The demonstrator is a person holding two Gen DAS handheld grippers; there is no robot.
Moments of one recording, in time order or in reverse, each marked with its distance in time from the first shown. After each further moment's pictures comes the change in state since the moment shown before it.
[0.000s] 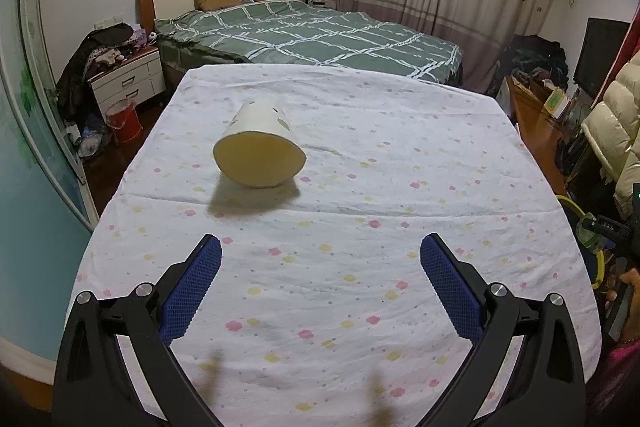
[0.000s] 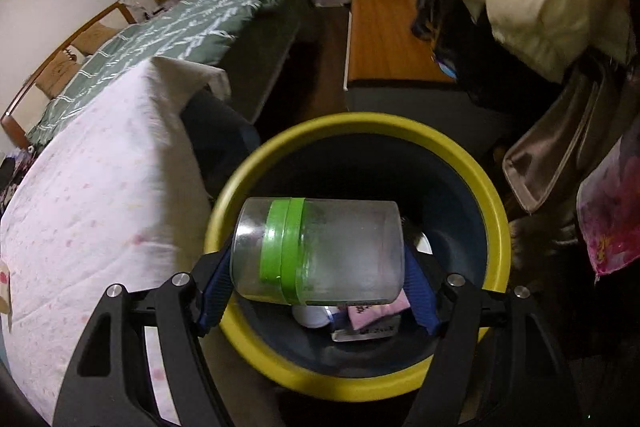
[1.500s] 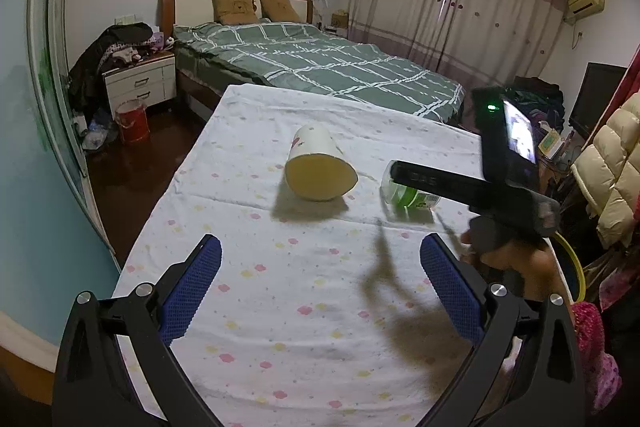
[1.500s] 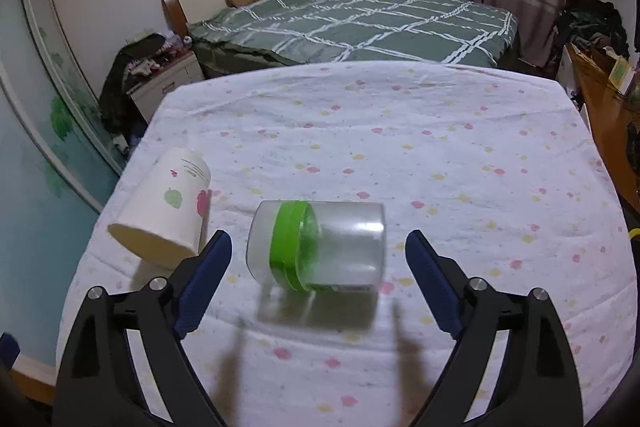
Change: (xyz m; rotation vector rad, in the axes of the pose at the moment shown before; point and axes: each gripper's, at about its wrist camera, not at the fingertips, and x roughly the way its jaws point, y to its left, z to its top) left arm -0.060 0.067 -0.012 -0.096 -0.103 -0.032; right arm -0.048 0.412 -0.105 -0.538 -0.015 0.382
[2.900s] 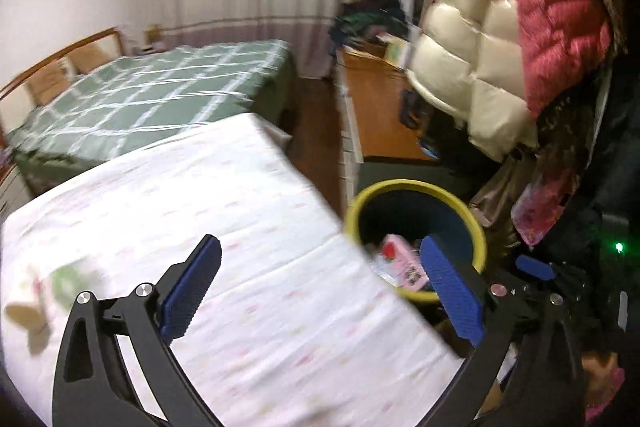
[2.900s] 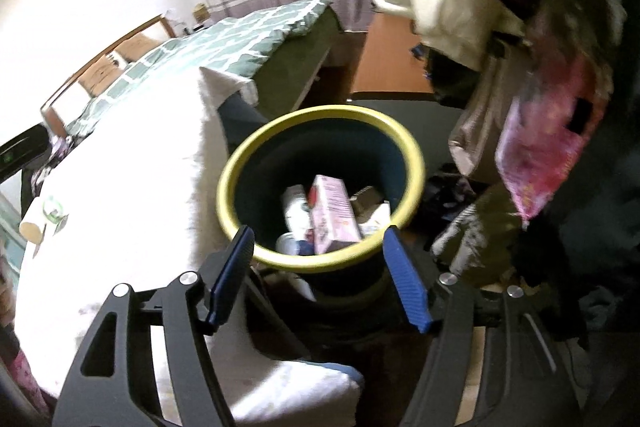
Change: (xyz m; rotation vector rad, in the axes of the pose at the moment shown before) left arm 0.044 -0.350 0.004 0.484 0.059 -0.378; right arm -0.223 -0.360 -0.197 0.408 -0.128 -0.278
